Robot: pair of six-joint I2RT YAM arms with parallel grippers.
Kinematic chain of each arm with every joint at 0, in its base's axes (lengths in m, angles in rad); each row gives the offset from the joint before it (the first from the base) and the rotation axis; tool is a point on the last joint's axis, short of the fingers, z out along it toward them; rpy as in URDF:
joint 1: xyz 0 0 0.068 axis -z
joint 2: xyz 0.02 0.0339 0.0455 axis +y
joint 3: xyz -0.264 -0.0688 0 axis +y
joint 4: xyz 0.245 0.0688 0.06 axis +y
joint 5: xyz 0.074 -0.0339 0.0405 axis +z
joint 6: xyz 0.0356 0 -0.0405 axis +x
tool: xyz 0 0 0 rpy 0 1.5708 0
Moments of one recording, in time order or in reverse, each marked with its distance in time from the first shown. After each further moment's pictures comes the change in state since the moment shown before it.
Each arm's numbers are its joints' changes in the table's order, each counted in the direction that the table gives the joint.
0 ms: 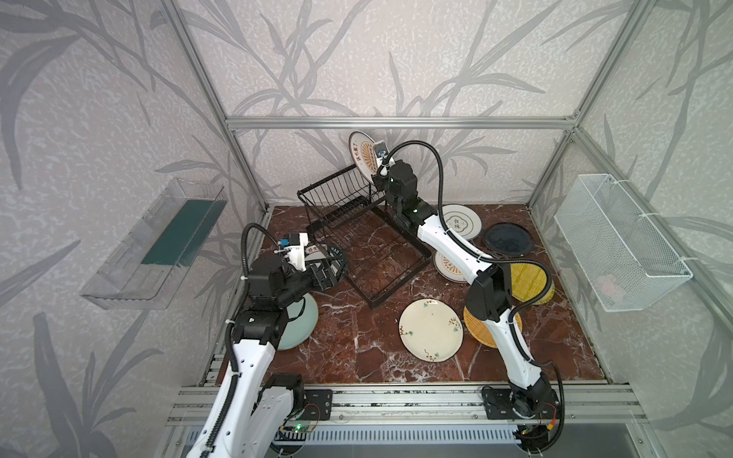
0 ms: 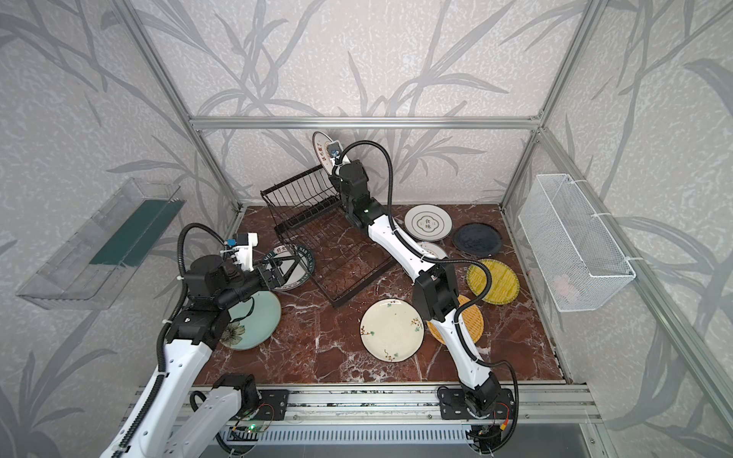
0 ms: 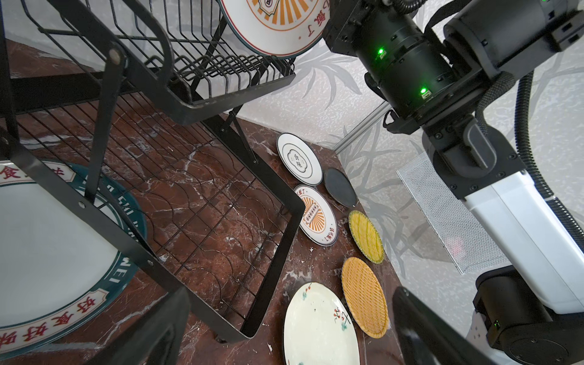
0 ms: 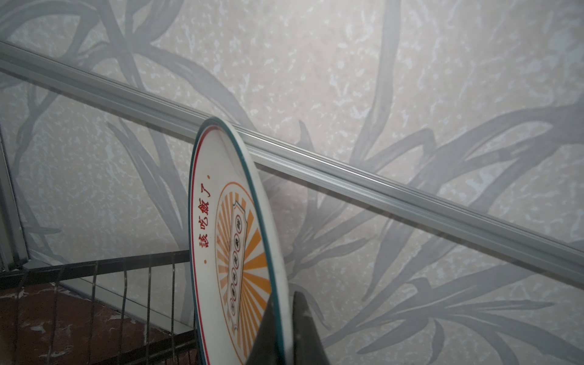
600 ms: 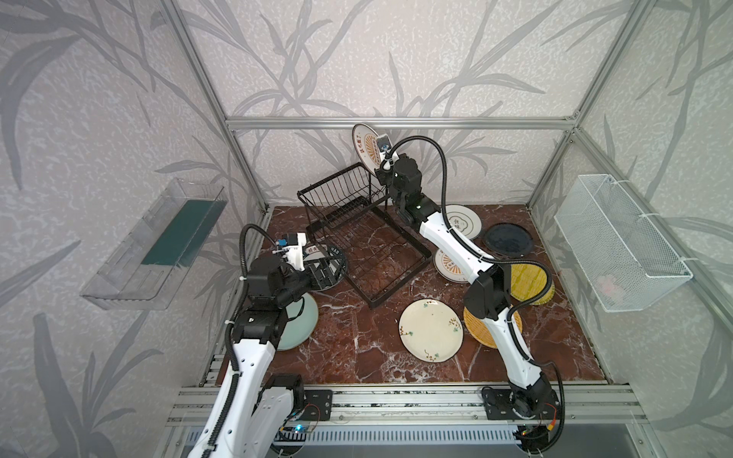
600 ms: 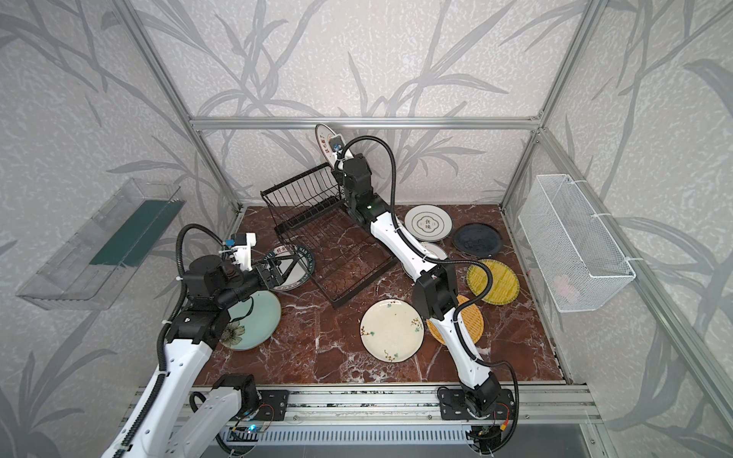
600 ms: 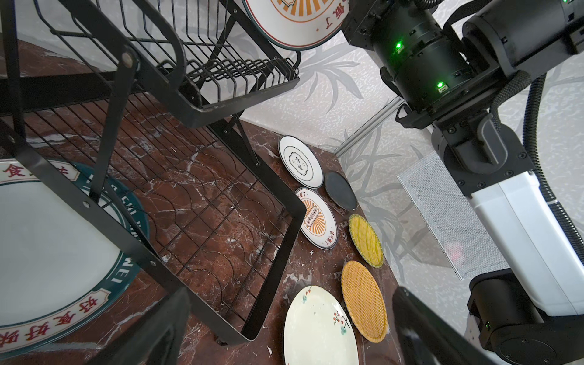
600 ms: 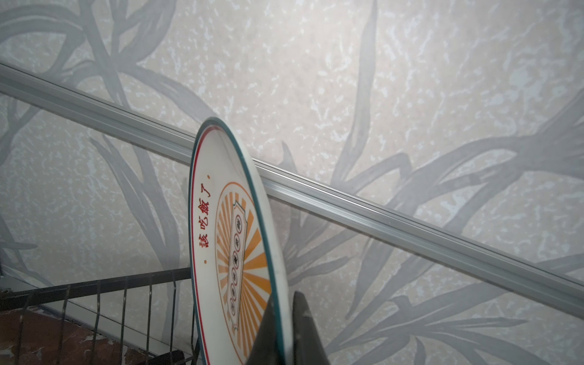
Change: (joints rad) left arm -0.019 0.008 0.006 -0.015 -0.010 -0.014; right arm 0.019 0.022 -0.086 0.013 0.001 -0.042
